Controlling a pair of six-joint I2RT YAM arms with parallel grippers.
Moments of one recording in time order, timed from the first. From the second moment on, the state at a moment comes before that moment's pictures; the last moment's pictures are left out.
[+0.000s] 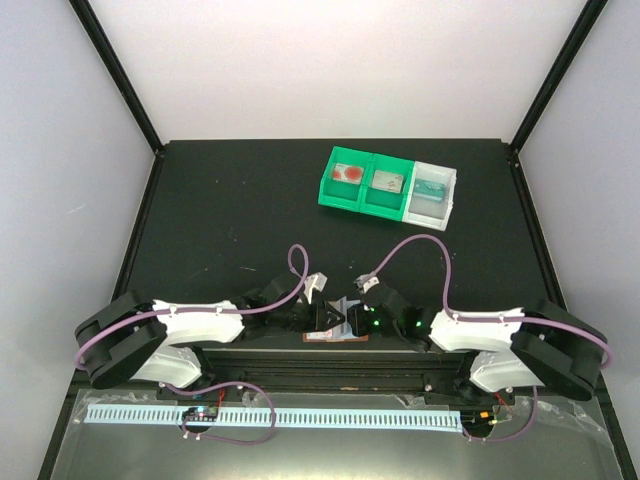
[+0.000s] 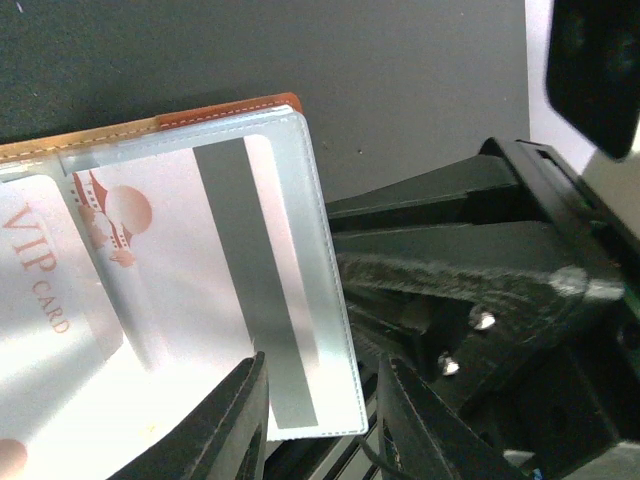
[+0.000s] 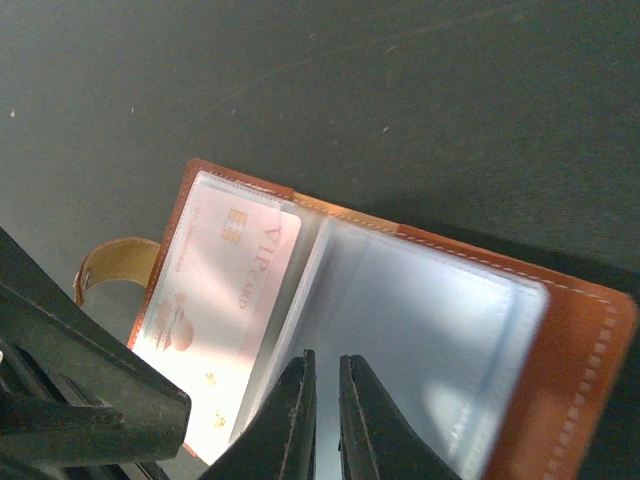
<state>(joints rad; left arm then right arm) -0.96 1.34 0.41 0.30 0.36 -1.03 1.03 1.28 0.36 0.17 0.00 0.76</state>
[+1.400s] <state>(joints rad) -0.96 1.42 0.38 0.32 0.23 -1.01 1.03 1.33 0.38 0.11 -0.03 0.79</state>
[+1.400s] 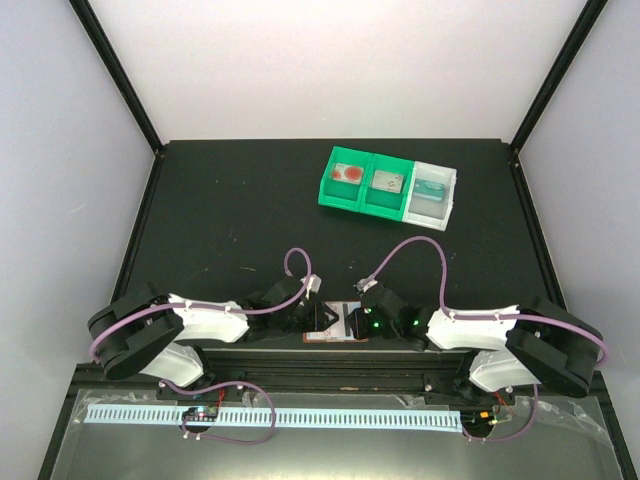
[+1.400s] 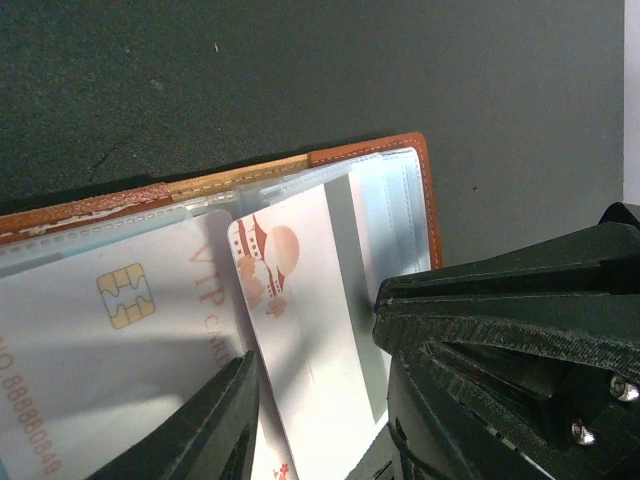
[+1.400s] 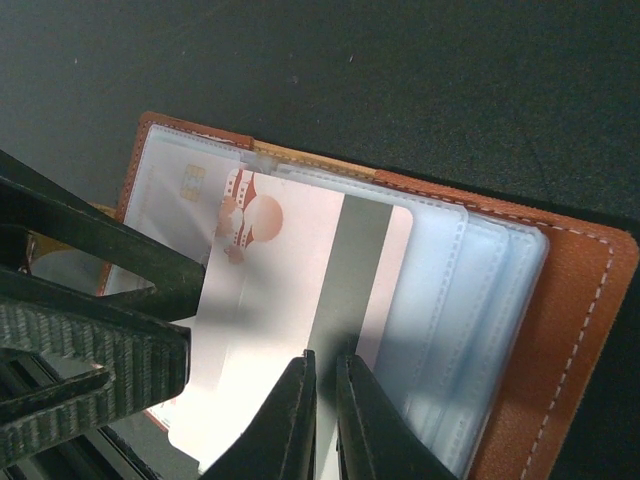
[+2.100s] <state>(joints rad) -0.95 1.45 0.37 0.35 0.24 -1.03 1.03 1.31 0.35 0.13 0.00 0.80</state>
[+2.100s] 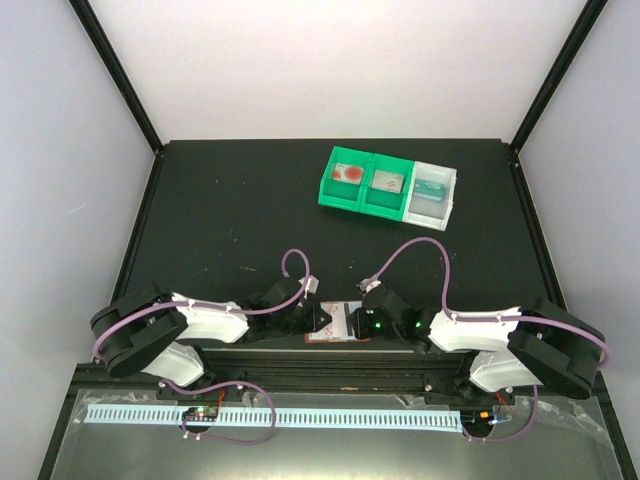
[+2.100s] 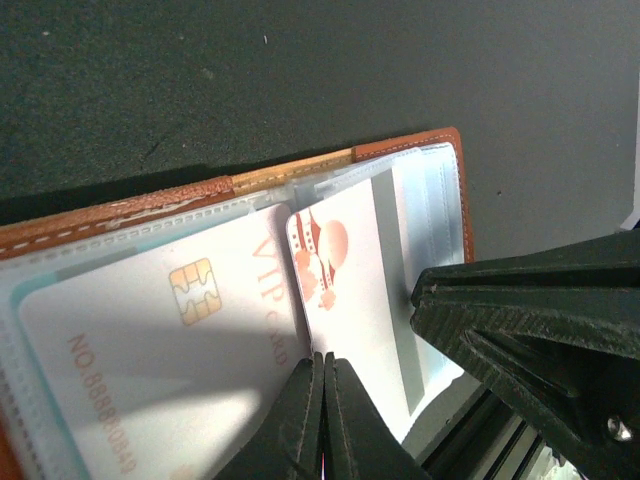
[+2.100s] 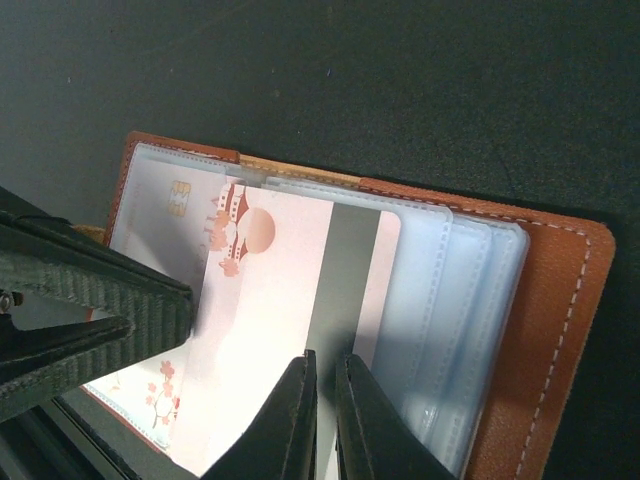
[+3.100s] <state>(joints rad) -0.94 1.50 0.34 0.47 0.29 -1.08 1.03 1.32 0.35 0.15 0.02 0.81</state>
